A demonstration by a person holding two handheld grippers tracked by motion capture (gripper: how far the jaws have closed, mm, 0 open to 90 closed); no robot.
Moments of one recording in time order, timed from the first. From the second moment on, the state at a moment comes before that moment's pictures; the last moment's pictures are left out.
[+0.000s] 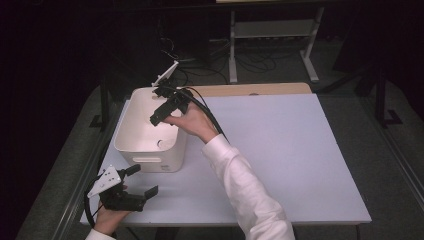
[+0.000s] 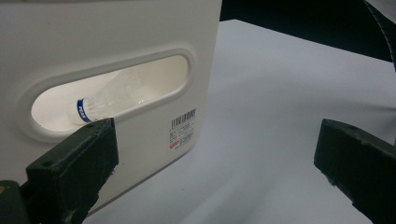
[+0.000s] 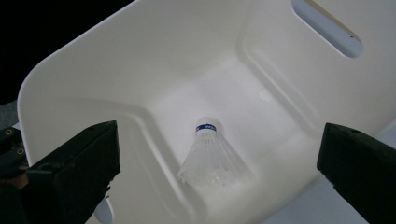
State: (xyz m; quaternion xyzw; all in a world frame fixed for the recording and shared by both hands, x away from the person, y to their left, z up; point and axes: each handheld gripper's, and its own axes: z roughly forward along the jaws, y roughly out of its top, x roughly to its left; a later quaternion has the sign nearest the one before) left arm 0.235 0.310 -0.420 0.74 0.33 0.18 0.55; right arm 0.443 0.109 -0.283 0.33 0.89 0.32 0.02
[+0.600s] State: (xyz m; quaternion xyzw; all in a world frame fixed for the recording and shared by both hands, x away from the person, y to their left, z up) left arm 0.236 0.309 -0.420 0.74 0.33 0.18 0.55; right arm 0.439 0.055 -0.286 0.34 0.87 0.36 0.01
